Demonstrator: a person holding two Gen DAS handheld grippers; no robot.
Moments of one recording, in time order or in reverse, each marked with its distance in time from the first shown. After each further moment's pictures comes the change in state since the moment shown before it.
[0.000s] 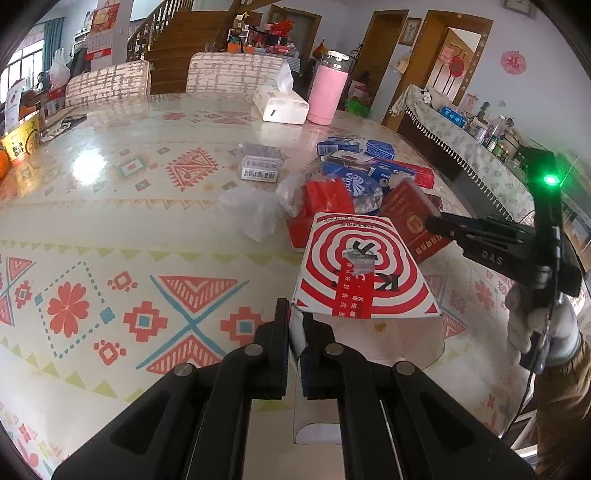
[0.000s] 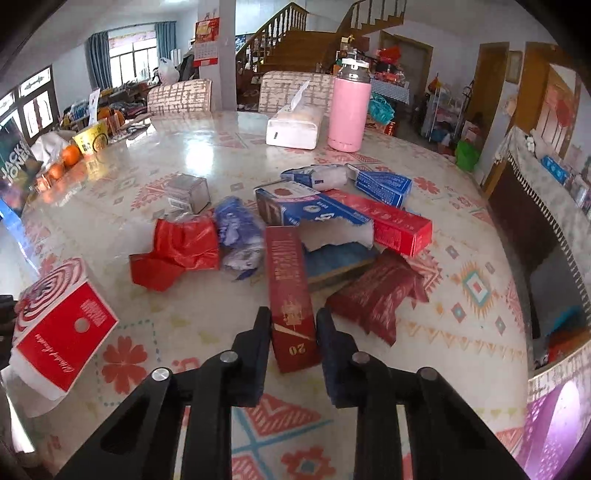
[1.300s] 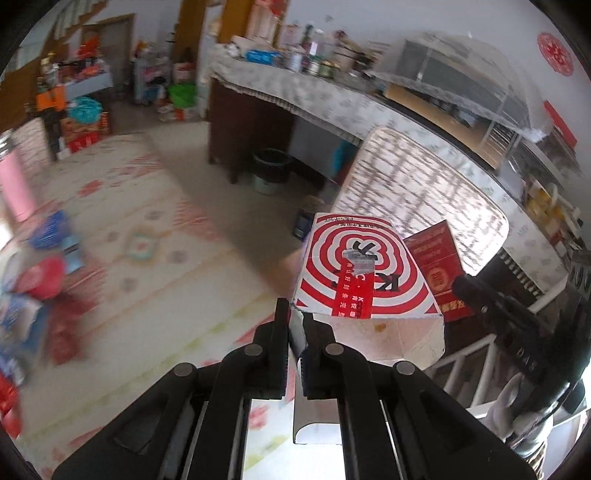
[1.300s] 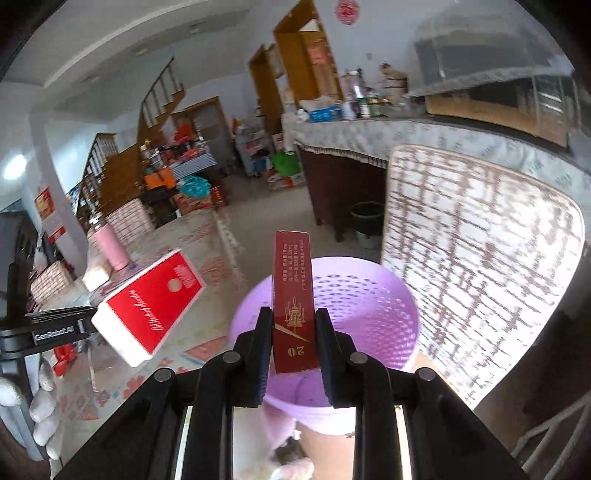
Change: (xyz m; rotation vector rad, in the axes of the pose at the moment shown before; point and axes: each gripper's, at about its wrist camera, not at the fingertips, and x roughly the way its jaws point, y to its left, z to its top) left arm 0.101 -0.407 0.058 0.496 0.146 -0.411; right arm -0.234 -0.261 -0.210 0.707 -0.306 -0.370
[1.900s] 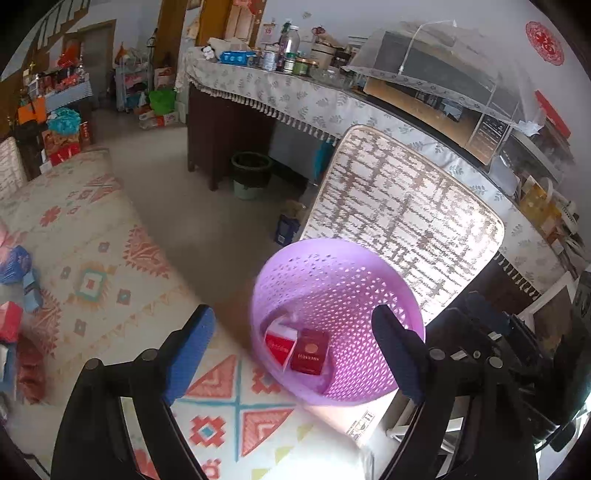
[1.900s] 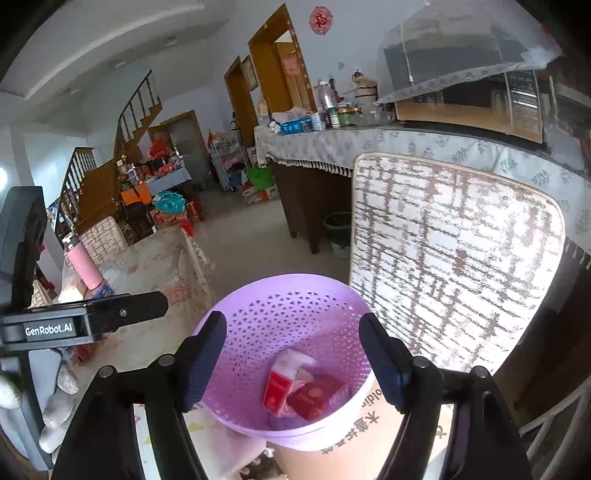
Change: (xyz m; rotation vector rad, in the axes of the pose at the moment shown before) left arm 0.031 -0.029 0.027 0.032 -0.014 -0.022; right arm 0.005 -0.023 0.010 0.026 -0.056 -0.081
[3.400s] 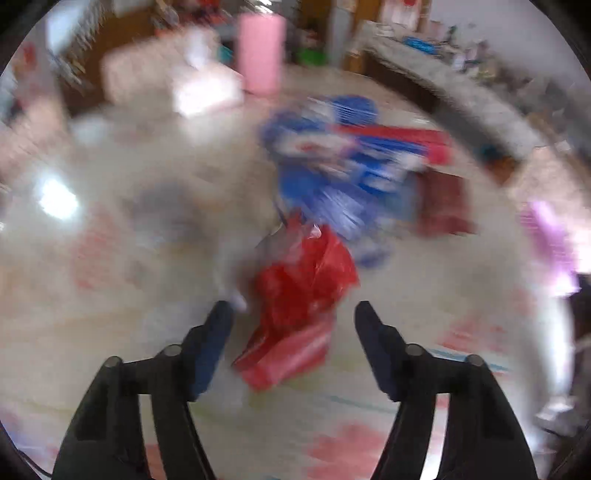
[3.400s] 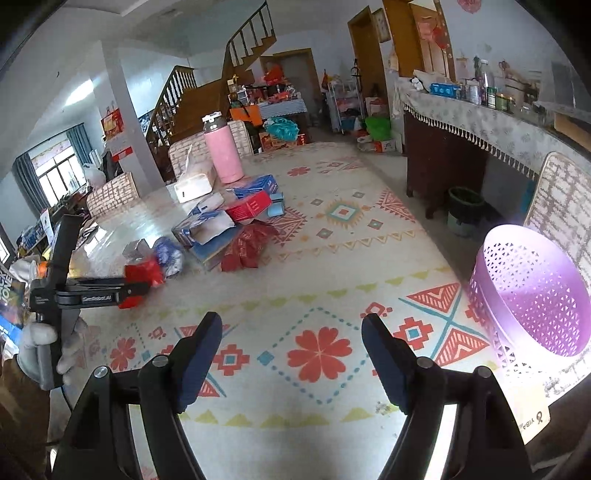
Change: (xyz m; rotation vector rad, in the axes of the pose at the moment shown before) left arm -0.152 0.334 -0.185 -0.306 0.109 0.269; right arm 0.022 0.255 -0.095 -0.281 0.227 0.323
